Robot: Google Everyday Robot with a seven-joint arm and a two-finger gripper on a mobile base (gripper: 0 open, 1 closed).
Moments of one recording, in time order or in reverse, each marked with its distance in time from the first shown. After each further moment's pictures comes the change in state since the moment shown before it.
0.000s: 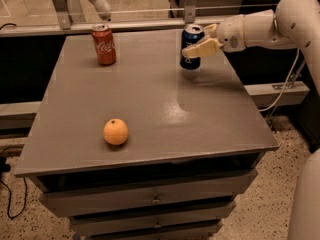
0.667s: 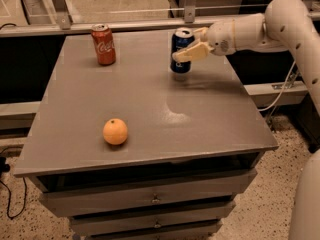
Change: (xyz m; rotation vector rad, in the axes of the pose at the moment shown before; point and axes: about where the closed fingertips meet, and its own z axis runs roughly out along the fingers) arm -0.009 0.024 0.025 -0.070 -0.029 -0.024
